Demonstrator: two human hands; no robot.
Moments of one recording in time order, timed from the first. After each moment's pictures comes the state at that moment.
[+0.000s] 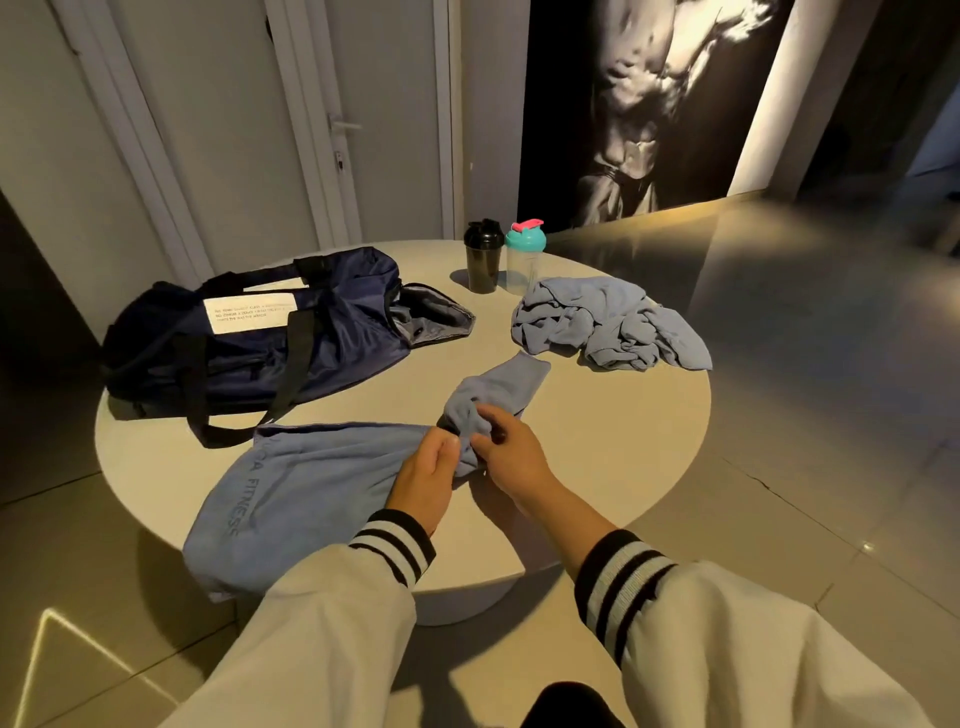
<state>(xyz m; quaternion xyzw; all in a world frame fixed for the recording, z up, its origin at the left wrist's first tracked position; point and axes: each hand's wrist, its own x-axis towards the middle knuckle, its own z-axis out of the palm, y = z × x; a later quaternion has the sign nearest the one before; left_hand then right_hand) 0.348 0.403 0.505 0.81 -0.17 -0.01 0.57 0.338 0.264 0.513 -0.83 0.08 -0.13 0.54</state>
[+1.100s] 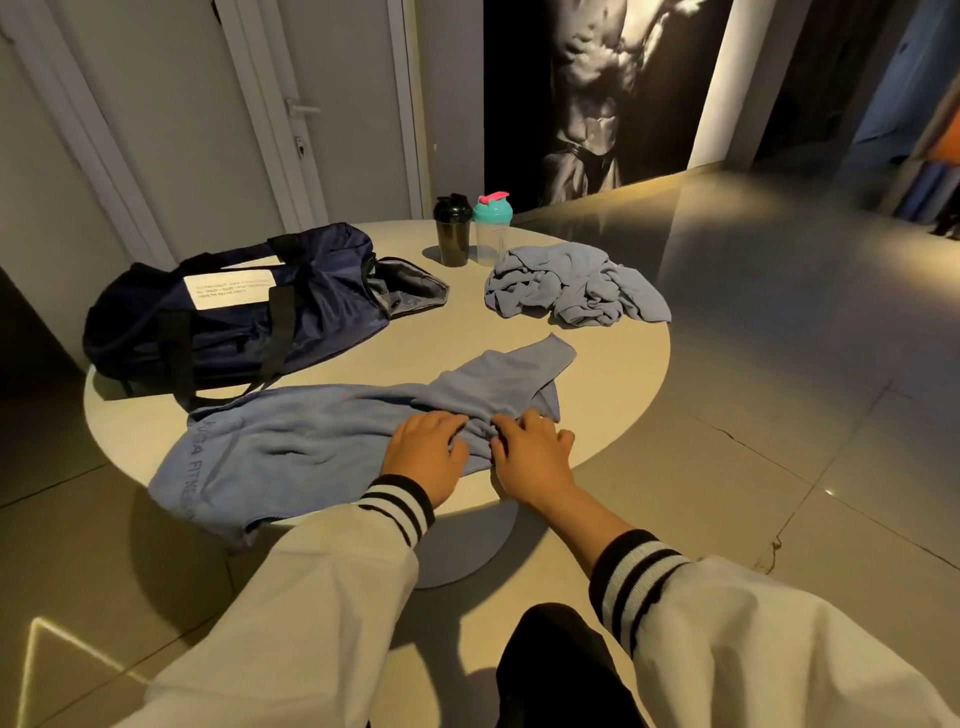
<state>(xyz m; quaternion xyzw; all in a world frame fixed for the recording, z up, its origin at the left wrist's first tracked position) 0.320 0.411 0.503 0.94 -0.30 0.06 0.15 0.247 0.263 0.498 -0.97 0.14 -0.12 0.14</state>
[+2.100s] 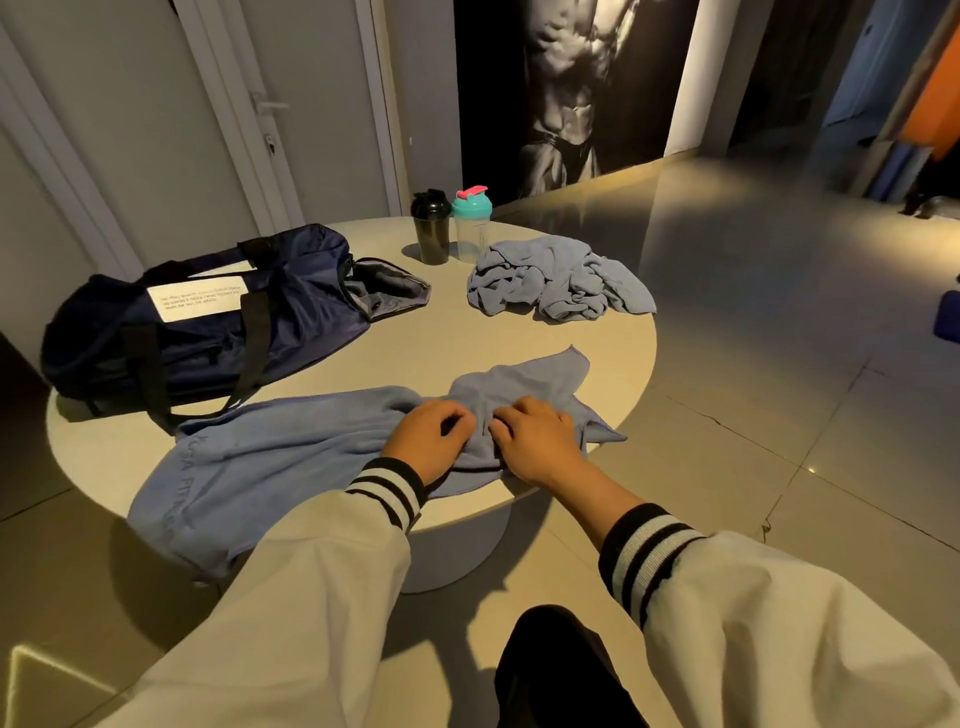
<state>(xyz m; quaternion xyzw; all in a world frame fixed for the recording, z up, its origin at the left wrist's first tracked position) 0.339 0.388 0.519 0.88 -0.29 -0.06 0.37 0.262 0.229 0.512 -0.97 0.15 -0.06 0.17</state>
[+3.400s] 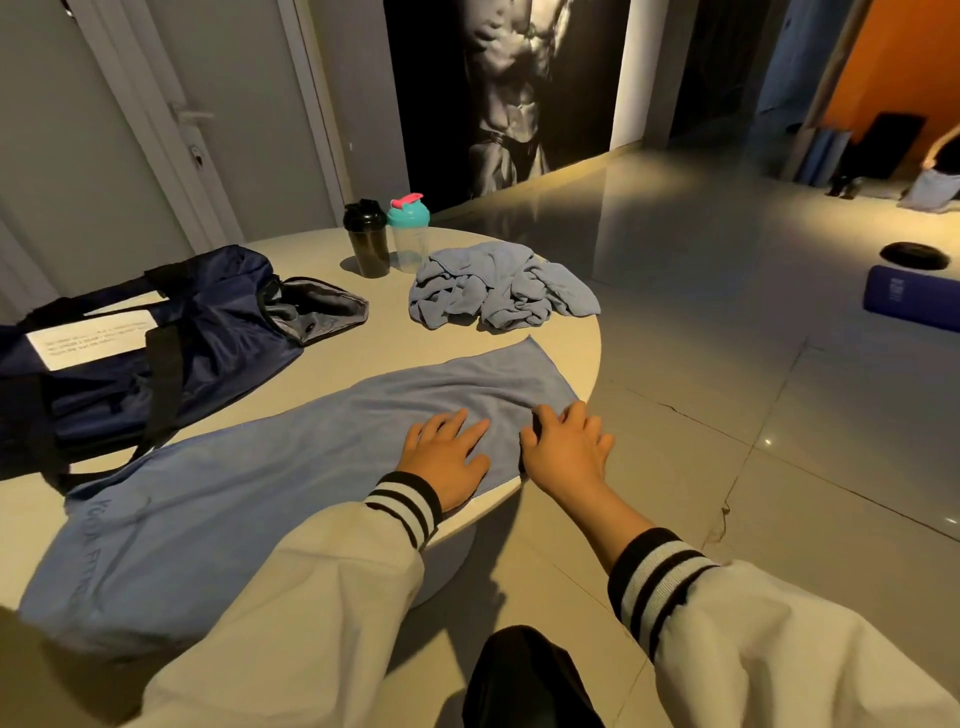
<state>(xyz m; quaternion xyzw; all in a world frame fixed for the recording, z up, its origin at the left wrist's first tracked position) 0.330 0.299 0.508 0.92 -0.39 -0.07 0.02 0.233 0.154 0.499 -0.91 0.36 -0.11 0.15</state>
